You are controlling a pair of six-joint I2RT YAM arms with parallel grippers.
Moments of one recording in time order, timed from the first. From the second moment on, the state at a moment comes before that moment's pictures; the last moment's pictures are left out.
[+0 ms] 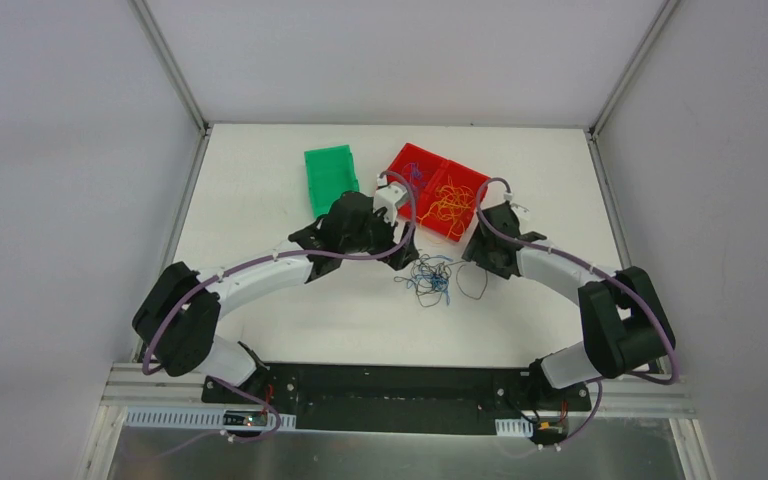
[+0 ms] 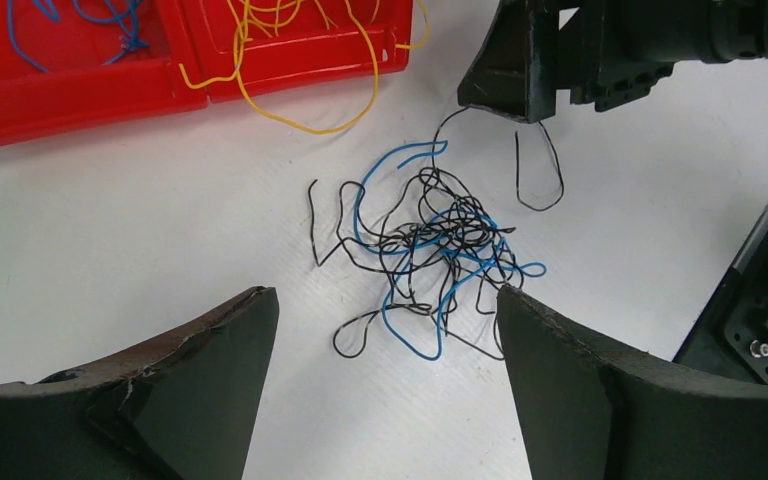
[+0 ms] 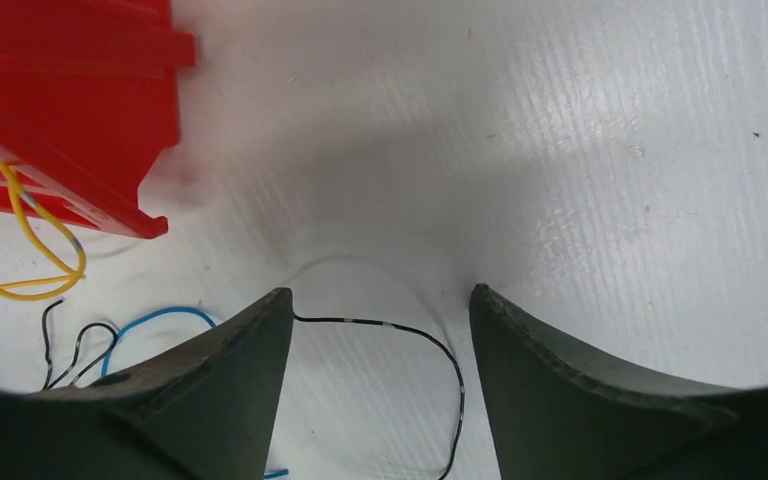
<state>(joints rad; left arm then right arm) -0.76 1.46 0.90 0.06 0.18 -0.20 0.41 1.47 0.75 -0.34 0.27 0.75</state>
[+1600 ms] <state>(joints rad) -0.73 1.45 0.91 0.03 0.27 -0.24 0.48 1.36 0.66 -0.38 0.16 0.69</state>
